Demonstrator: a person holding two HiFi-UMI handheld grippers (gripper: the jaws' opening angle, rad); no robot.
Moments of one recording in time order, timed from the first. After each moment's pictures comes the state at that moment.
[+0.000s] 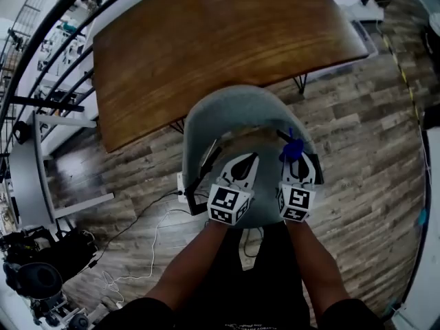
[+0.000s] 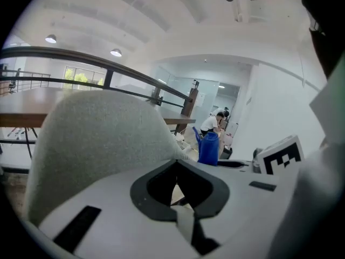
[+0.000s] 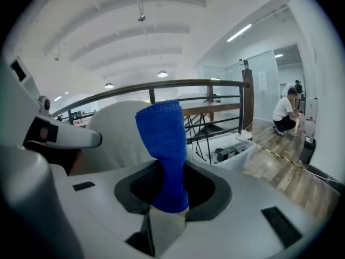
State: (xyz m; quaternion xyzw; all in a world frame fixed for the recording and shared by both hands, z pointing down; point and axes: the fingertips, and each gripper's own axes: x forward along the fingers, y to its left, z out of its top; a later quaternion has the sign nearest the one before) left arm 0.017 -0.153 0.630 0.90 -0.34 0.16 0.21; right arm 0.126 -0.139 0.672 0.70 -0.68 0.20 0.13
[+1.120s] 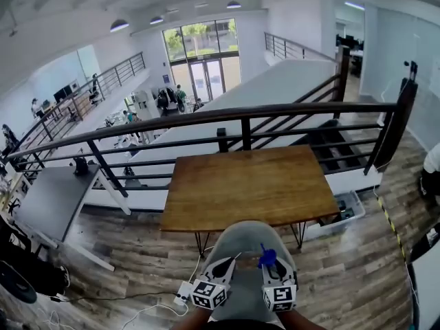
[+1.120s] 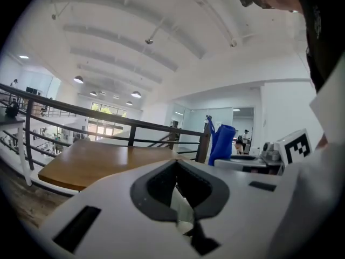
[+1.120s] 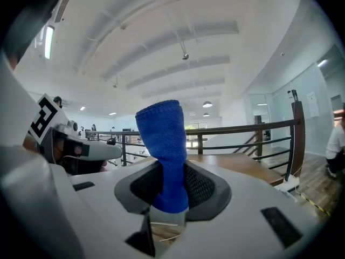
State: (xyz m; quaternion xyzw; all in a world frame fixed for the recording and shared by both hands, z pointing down) left arm -0.080 -0.073 0.377 0.87 -0.47 0.03 0.12; right arm 0.035 -0.076 0.387 0.53 -0.84 0.04 0.05
